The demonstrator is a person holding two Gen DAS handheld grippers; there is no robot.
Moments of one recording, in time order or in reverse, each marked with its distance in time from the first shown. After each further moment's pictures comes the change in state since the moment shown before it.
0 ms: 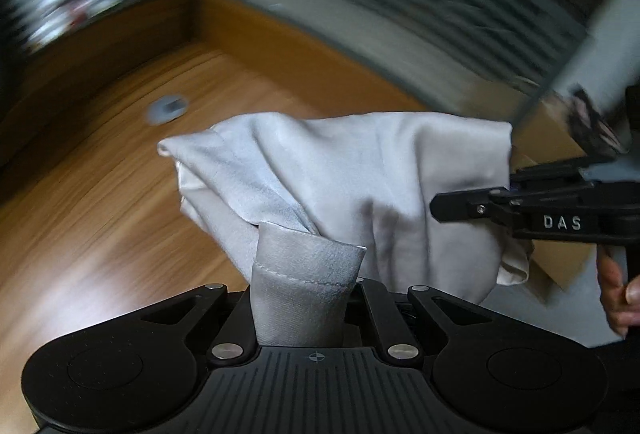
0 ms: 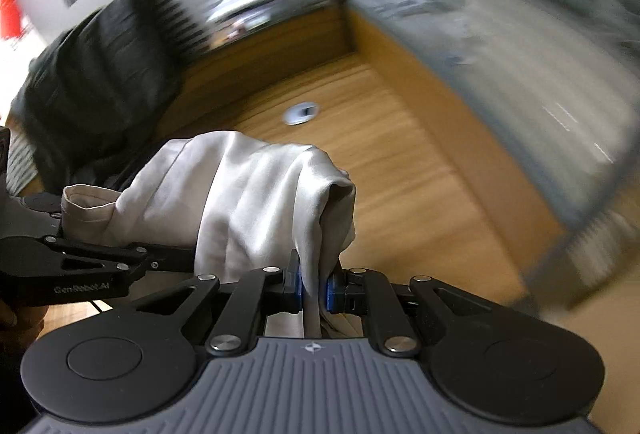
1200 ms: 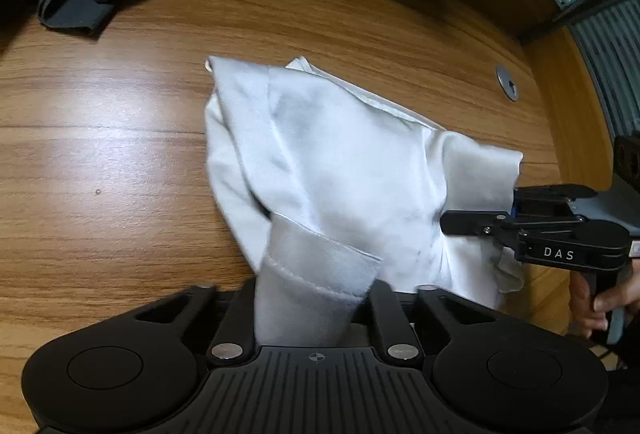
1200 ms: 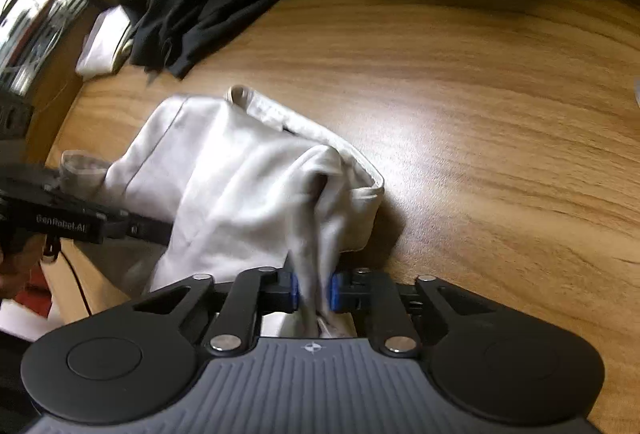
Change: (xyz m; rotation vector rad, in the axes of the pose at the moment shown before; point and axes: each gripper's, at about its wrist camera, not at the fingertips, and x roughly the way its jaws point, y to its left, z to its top) left arm 0.012 0.297 -0.176 -0.896 0.044 0.132; right arm 0.350 0.201 0.045 -0.501 0.499 0.396
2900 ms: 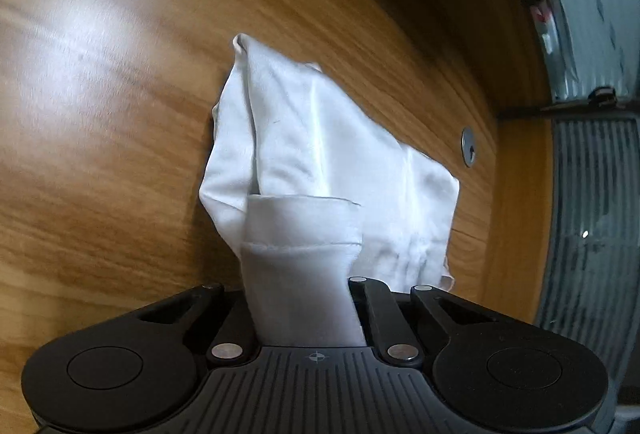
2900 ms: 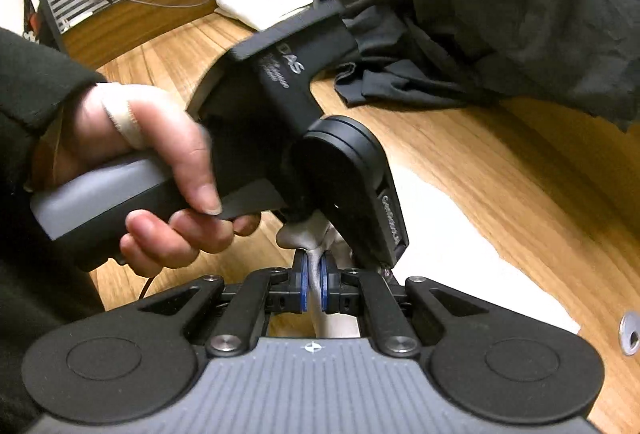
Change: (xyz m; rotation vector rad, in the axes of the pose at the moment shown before) left arm 0.036 -0.016 0.007 -0.328 -0.002 -0.222; right arm -0.047 0.152 -0.025 -0.630 -0.092 -0.034
